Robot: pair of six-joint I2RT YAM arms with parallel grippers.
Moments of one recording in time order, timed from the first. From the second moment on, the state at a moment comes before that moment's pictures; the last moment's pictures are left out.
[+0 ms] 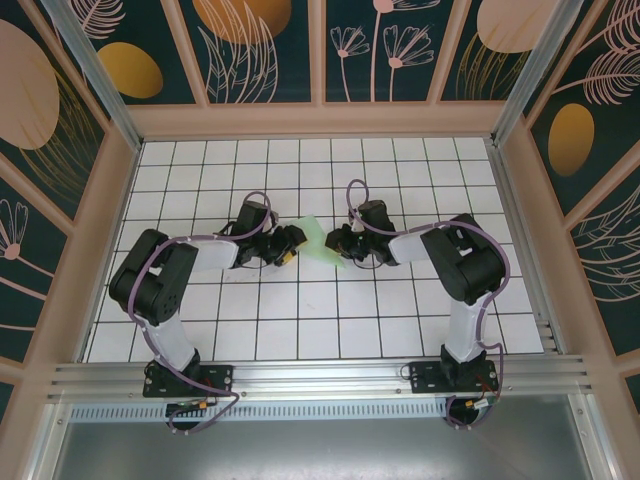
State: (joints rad) left arm -0.45 1.78 0.80 0.17 0.53 -1.09; right arm 0.53 1.92 0.85 0.33 -0.53 0.92
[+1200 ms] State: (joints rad) left arm -0.45 1.82 0.83 0.23 0.57 -1.09; right arm 0.79 1.60 0.57 0.42 0.06 0.15
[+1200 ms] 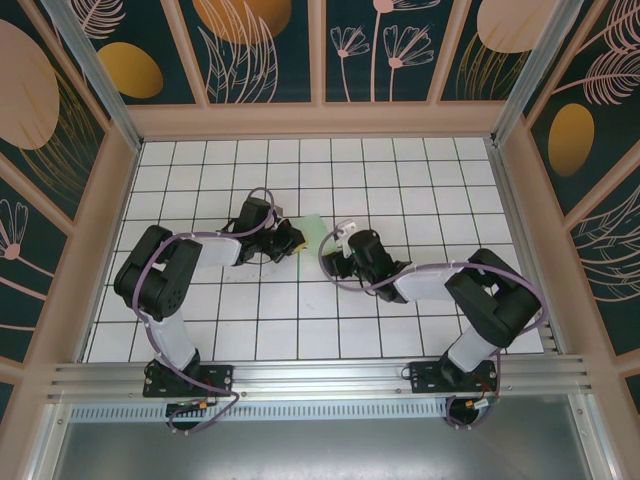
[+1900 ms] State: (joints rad) left arm -0.45 1.82 0.85 0.20 0.57 -1.10; right arm 0.88 1.84 0.58 0.77 0.23 -0.24
